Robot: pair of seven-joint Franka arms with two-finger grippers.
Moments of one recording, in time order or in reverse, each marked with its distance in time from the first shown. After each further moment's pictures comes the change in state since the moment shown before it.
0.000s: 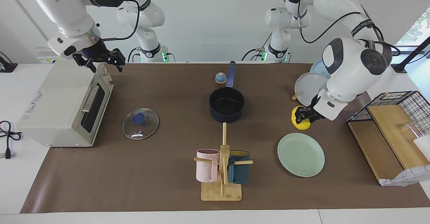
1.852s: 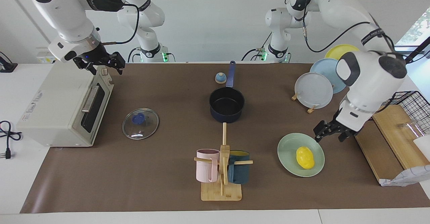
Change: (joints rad) left arm 0.038 -0.051 0.057 0.043 0.049 0.069 0.091; right arm 0.000 0.023 -0.005 0.005 0.000 -0.003 0.000
